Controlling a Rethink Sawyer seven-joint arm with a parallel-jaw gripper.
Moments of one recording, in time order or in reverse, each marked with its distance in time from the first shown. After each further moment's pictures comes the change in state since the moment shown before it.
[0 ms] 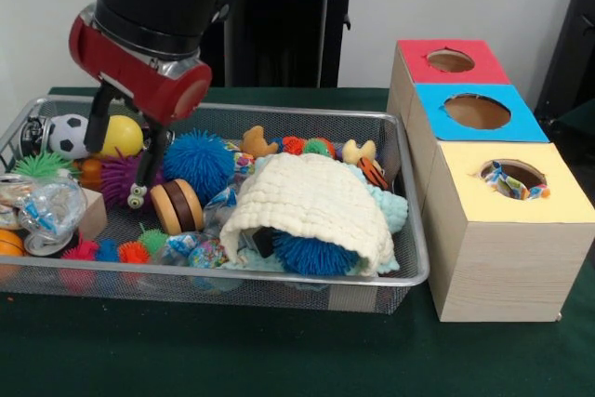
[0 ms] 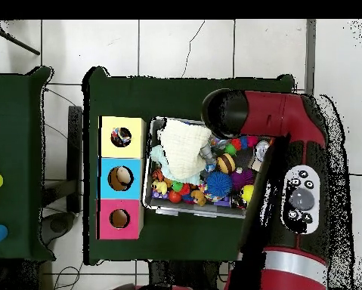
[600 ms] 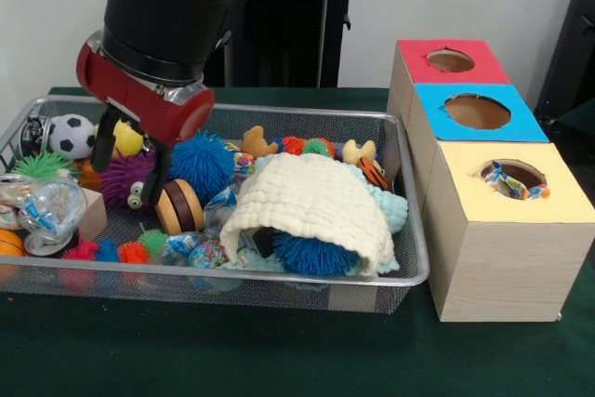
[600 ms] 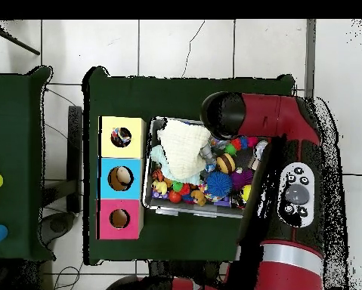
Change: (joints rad) arm 0.001 0.028 0.000 0.000 0.000 -0.029 0.000
